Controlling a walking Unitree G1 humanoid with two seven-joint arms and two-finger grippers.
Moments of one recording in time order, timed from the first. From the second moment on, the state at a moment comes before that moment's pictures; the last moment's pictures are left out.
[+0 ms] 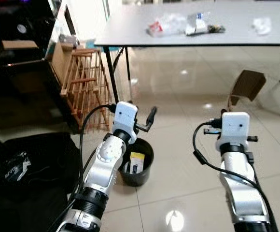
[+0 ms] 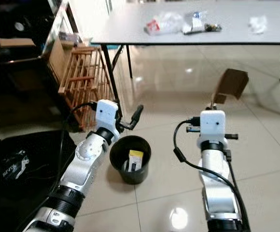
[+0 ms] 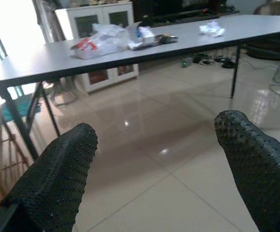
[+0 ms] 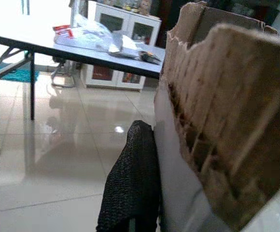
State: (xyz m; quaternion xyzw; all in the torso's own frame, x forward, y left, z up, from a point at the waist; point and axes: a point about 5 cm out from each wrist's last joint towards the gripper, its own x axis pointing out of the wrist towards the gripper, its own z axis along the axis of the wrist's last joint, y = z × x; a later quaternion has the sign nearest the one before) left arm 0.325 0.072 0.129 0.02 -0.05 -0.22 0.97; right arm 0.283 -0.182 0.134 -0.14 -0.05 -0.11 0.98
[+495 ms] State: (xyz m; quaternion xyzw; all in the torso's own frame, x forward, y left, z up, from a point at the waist) left arm 0.325 0.074 0.132 0.02 -0.06 -0.22 0.97; right arm 0.282 -0.183 0.132 -0.14 -0.04 -0.11 0.98
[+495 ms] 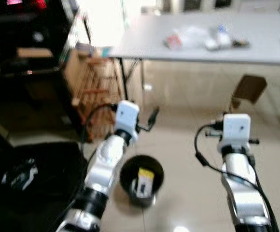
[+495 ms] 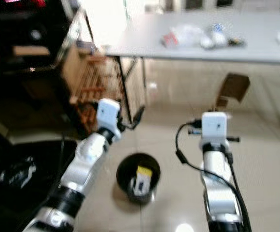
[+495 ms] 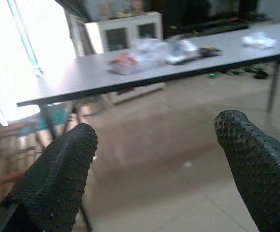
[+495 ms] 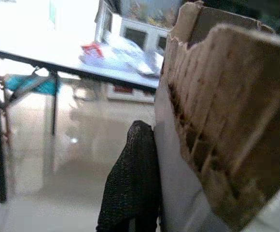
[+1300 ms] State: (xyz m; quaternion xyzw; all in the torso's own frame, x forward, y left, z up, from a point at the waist) left arm 0.324 0.075 0.129 0.02 -0.06 -0.21 0.98; right arm 0.284 -0.175 0.129 -0.14 -0.03 -0.10 0.98
